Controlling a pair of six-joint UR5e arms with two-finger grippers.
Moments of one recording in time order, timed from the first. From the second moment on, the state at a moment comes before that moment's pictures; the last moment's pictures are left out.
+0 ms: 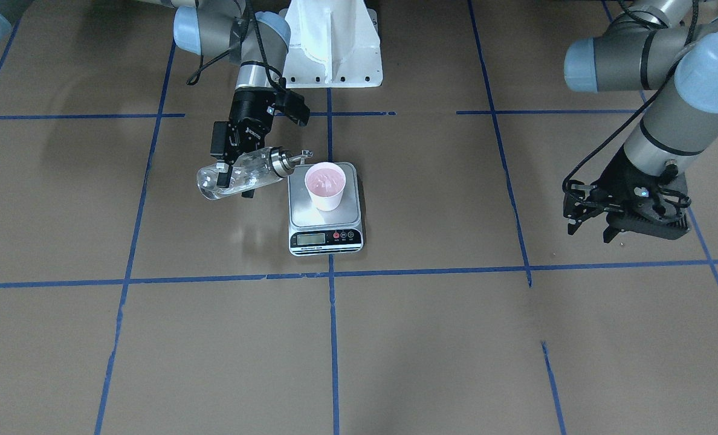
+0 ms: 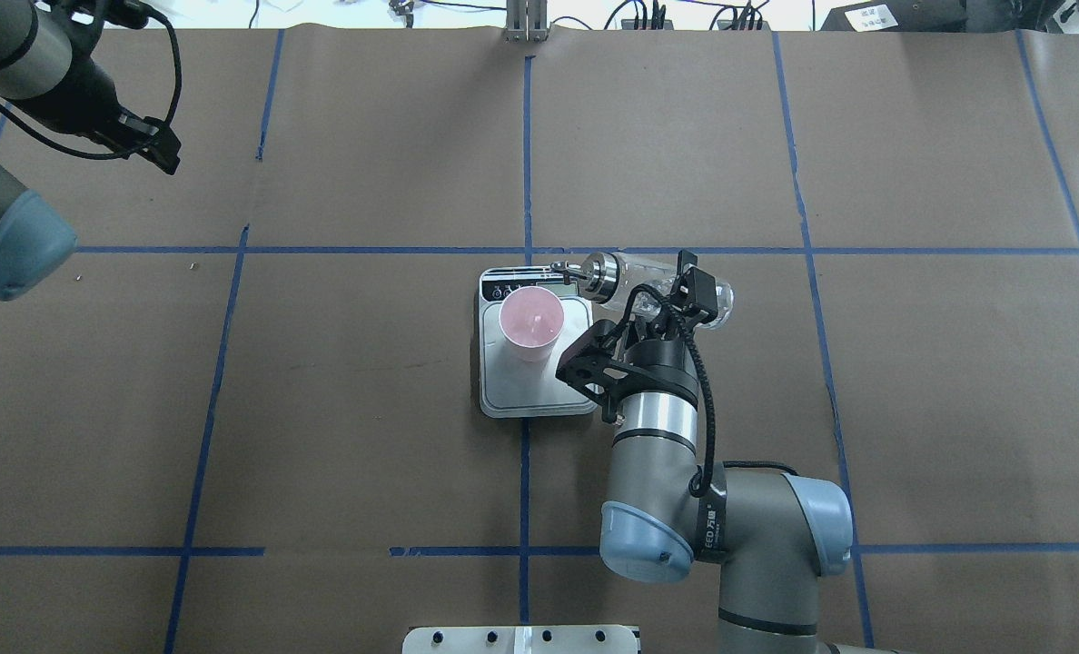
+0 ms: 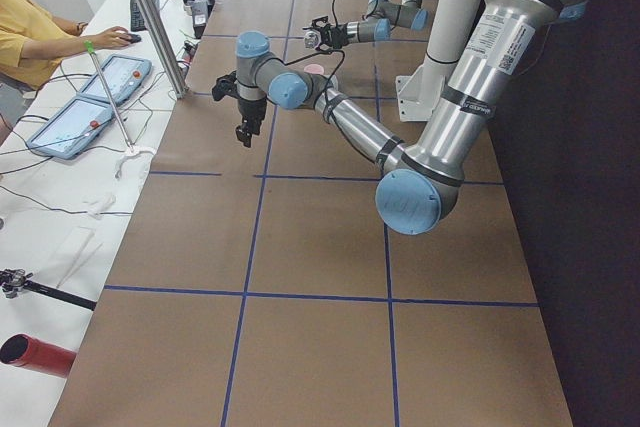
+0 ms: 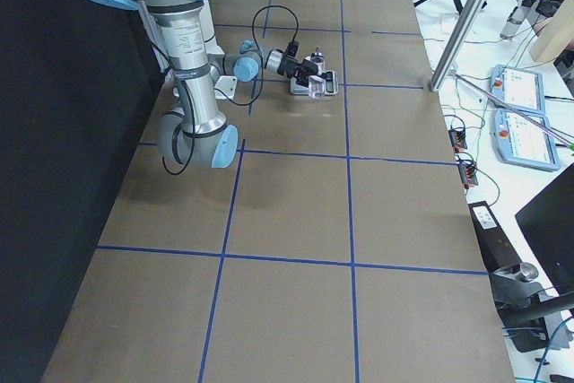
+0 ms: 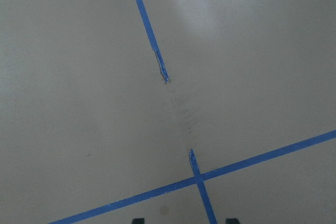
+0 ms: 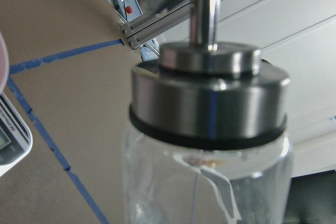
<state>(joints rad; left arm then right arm) -1.06 -2.00 -1.75 -1.59 -2.11 -0.44 0.19 -1.13 1.78 -1.60 0.43 0.63</state>
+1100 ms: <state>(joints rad) -1.07 -2.00 -1.76 -1.59 -2.09 -0.44 0.23 -1.41 1.78 -0.94 0.53 1.18</state>
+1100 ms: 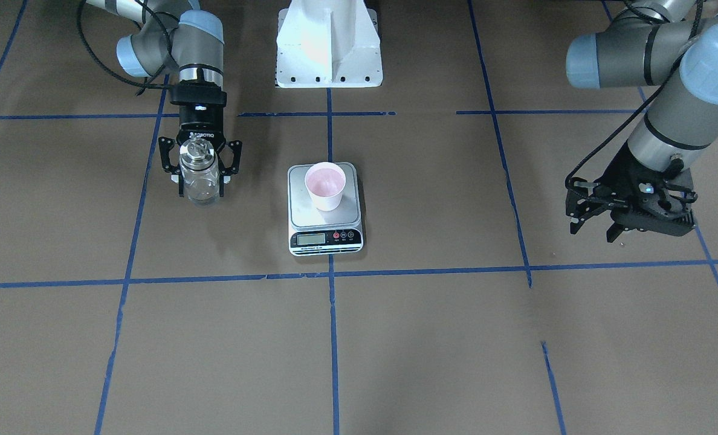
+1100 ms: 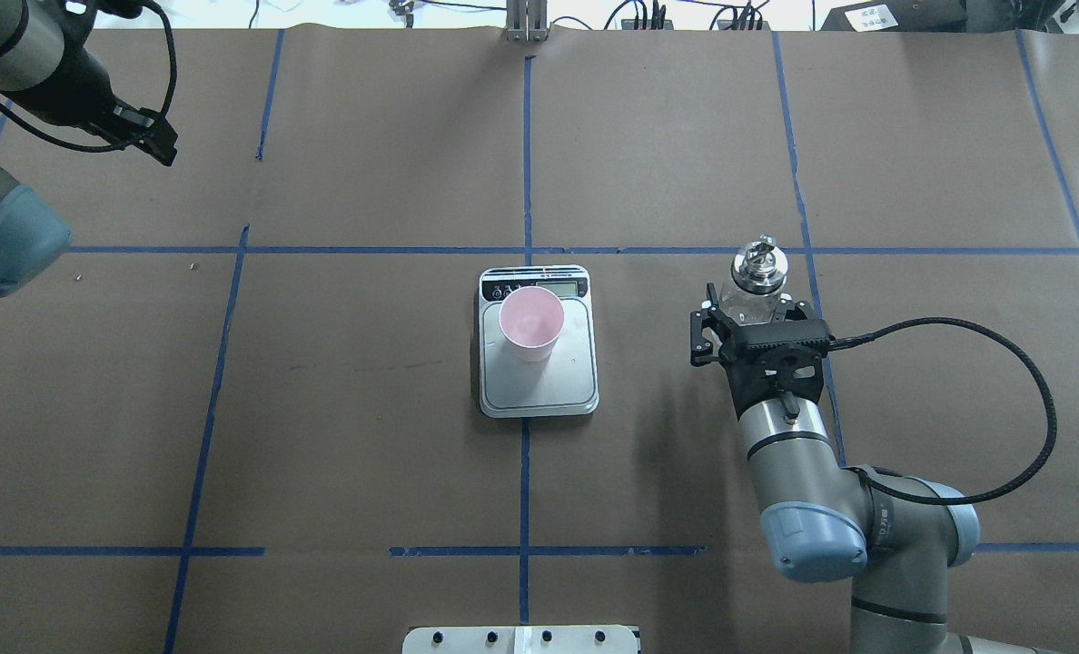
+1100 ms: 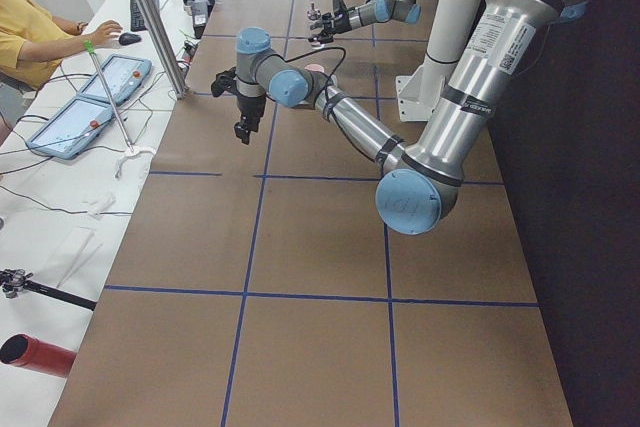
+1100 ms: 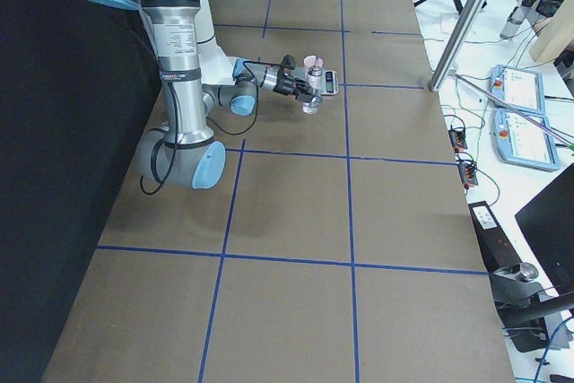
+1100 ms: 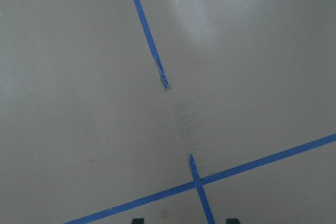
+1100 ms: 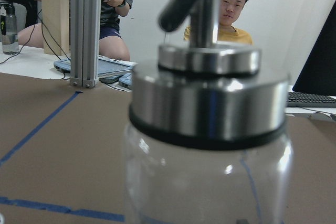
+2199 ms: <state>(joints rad) -1.07 -2.00 -1.76 -1.59 -2.07 -0.44 0.23 -1.53 1.68 -0.77 0.54 1.26</state>
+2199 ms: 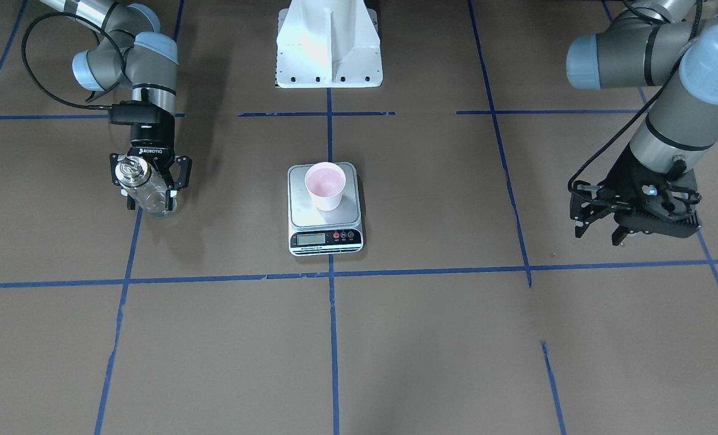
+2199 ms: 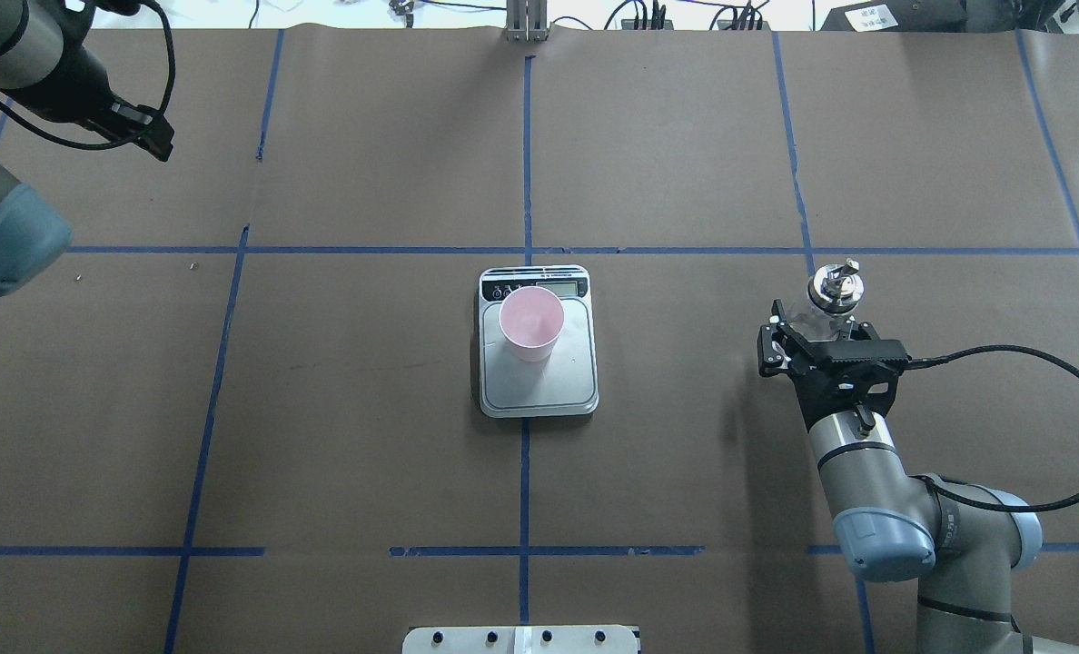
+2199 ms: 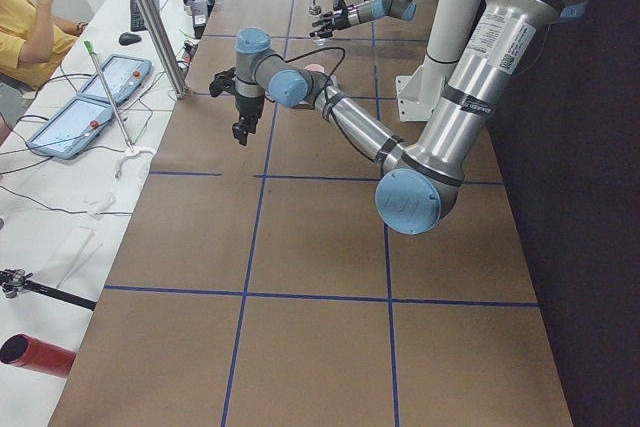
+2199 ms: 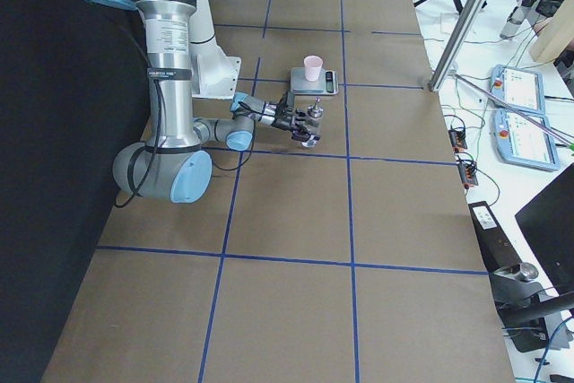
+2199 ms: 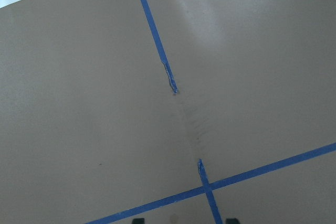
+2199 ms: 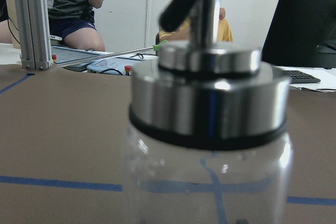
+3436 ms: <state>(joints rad) -1.07 -2.00 -1.75 -1.59 -2.07 -0.44 0.25 -1.53 1.56 -0.59 0.52 1.29</state>
